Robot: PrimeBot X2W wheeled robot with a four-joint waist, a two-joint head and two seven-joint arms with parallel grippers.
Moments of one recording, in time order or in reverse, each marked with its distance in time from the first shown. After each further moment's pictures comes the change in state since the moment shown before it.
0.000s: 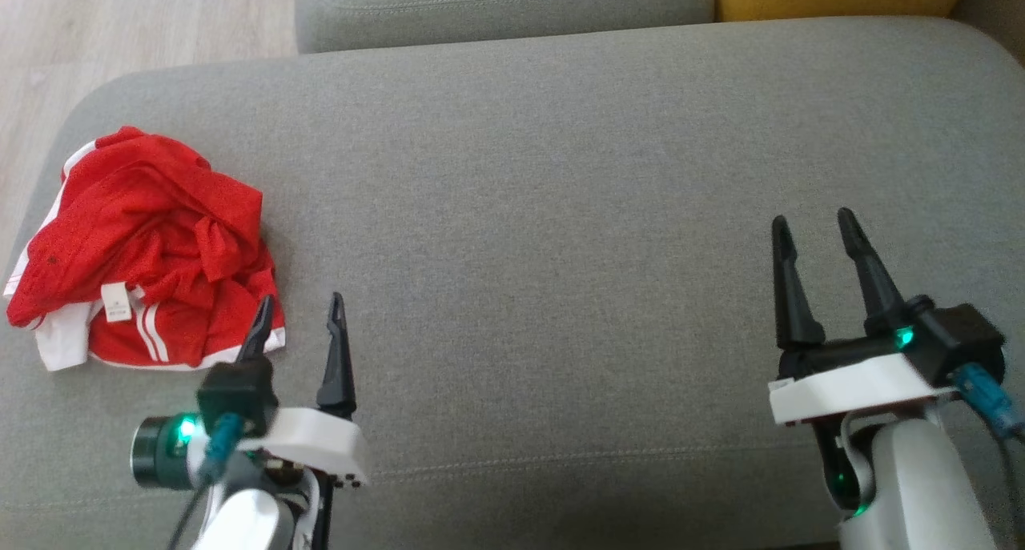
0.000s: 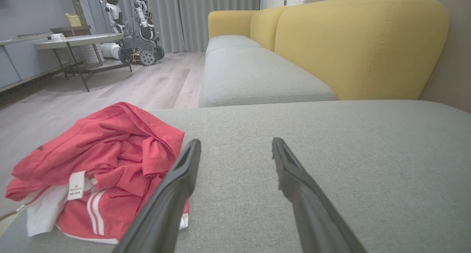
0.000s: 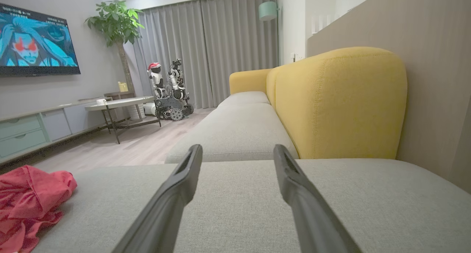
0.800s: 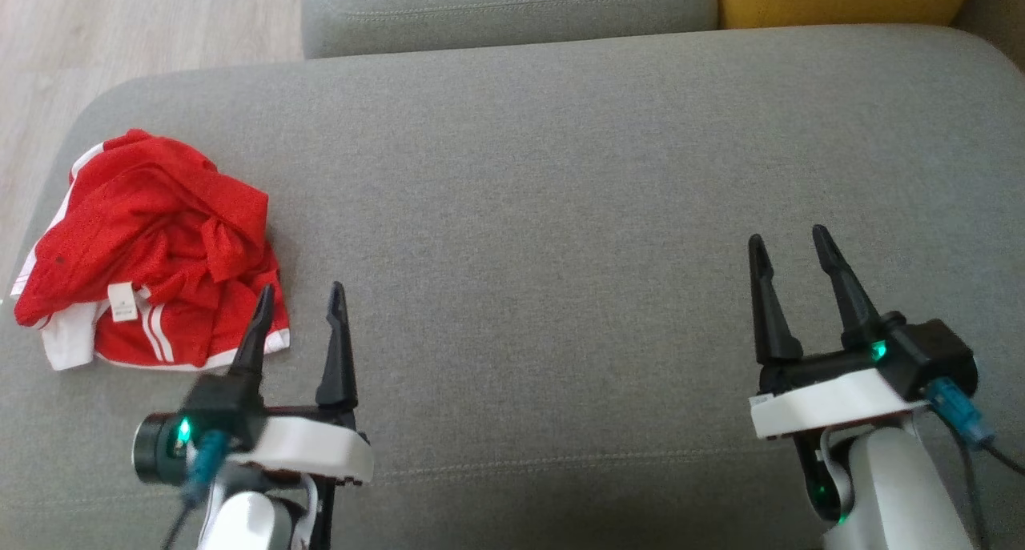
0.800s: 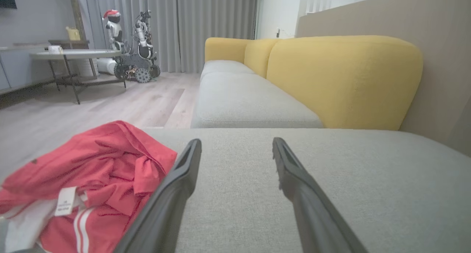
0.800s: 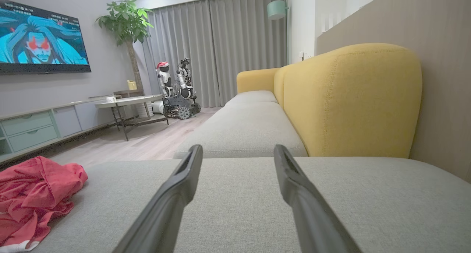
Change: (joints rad) left arm 0.043 -0.117 0.136 -0.010 0.078 -0.160 -0.070; right arm -0.001 0.000 0.036 0.079 -0.021 0.000 -0.069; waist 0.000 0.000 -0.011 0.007
